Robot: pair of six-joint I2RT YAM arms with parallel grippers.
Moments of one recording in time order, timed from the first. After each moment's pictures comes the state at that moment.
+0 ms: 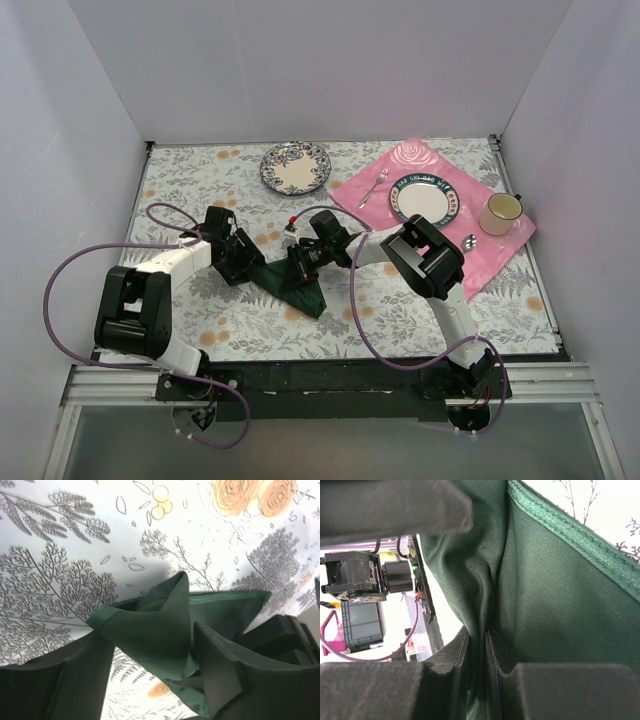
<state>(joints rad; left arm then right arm) -0.19 1.49 0.79 -0.42 0.16 -0.87 0.79 2.22 1.25 0.25 -0.96 0.68</state>
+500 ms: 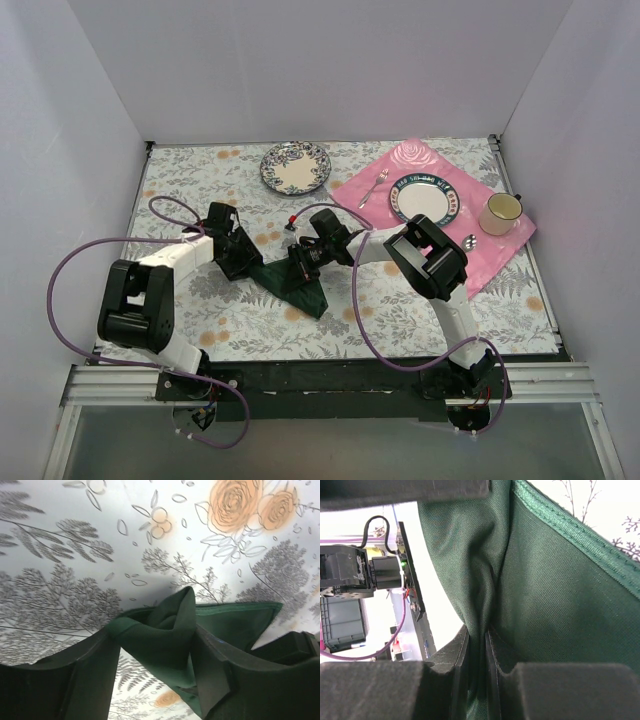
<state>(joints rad) -0.19 1.54 0.83 -0.43 0.10 -0.81 0.79 2.19 1.25 0.17 -0.93 0.57</state>
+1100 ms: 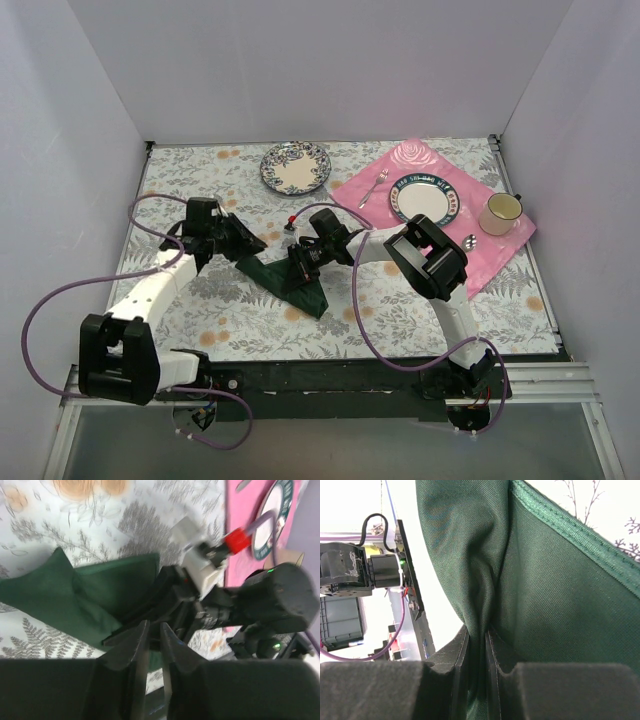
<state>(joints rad) -0.17 1.24 0.85 -0.39 0.32 -0.85 0.79 2.19 1.26 0.15 -0.93 0.56</state>
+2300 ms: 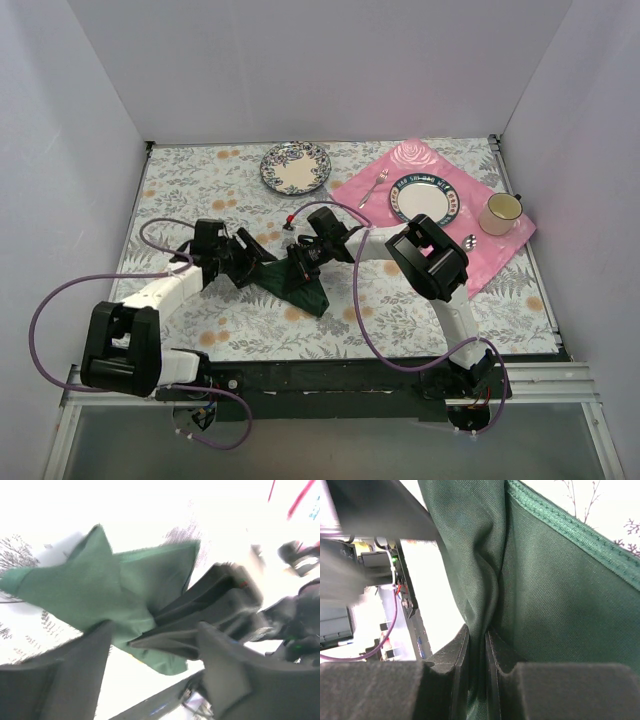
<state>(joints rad) -0.18 1.31 0.58 -0.15 0.41 -0.95 0.79 2.18 1.30 0.05 -0.90 0.49</state>
